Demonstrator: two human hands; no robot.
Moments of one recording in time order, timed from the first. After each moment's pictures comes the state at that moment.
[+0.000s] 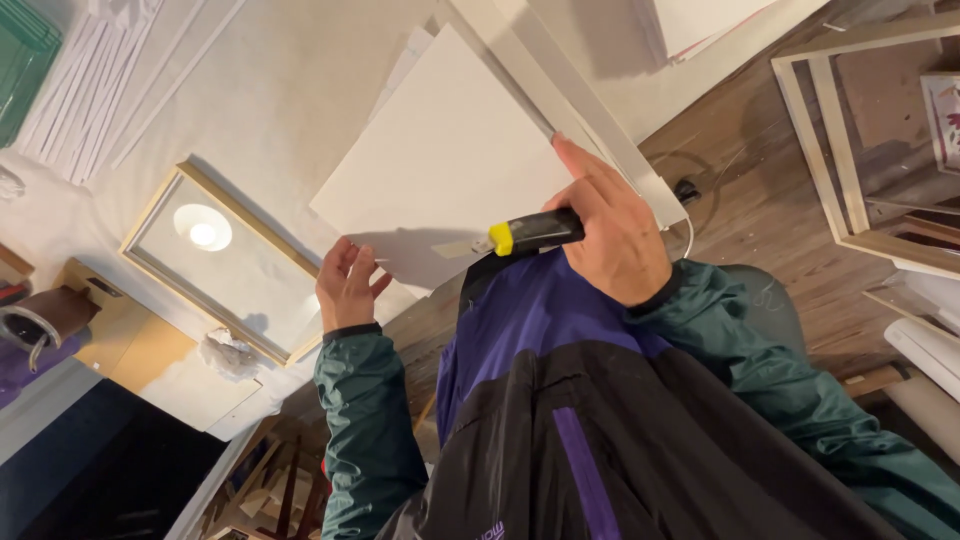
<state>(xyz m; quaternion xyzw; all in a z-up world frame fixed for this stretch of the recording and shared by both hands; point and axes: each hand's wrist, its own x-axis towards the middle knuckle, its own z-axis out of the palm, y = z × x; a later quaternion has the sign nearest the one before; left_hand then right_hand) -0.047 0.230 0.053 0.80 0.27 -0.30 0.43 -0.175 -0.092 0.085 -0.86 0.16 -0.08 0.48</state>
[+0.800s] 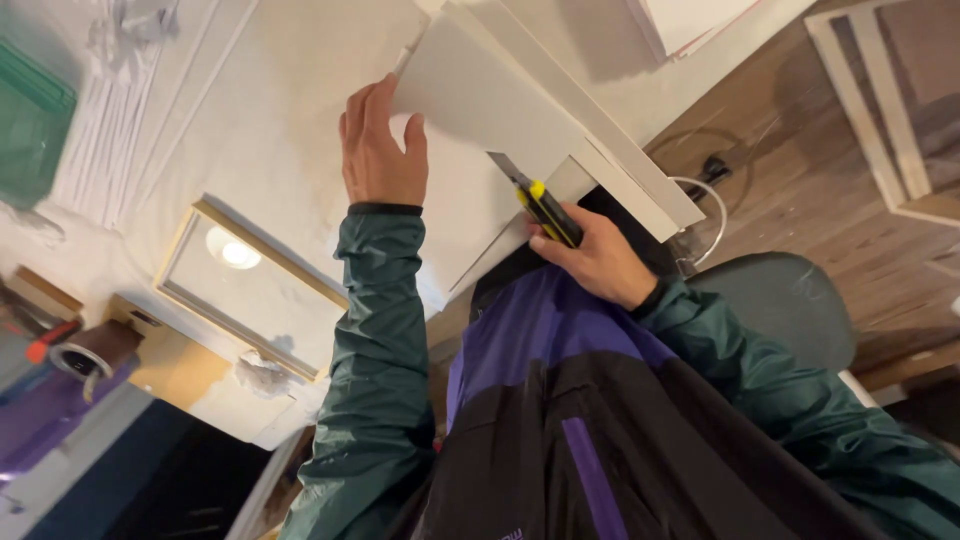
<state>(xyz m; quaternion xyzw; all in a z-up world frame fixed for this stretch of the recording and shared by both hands) 0.042 0.083 0.005 0.91 -0.34 -0.12 0.22 -0.207 -0.056 0.002 -0.55 0.32 0.14 0.76</state>
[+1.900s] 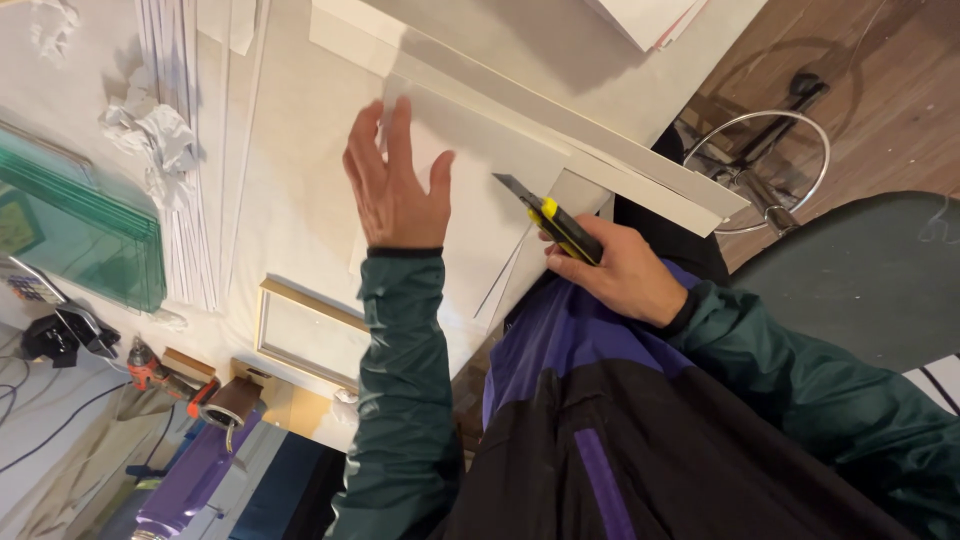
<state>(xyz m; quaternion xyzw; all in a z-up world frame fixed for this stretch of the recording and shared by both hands) 0.051 0.035 0.010 0.87 -0.48 -0.13 0.08 -0.204 -0.058 -0.003 -0.48 0.36 0.09 0.79</state>
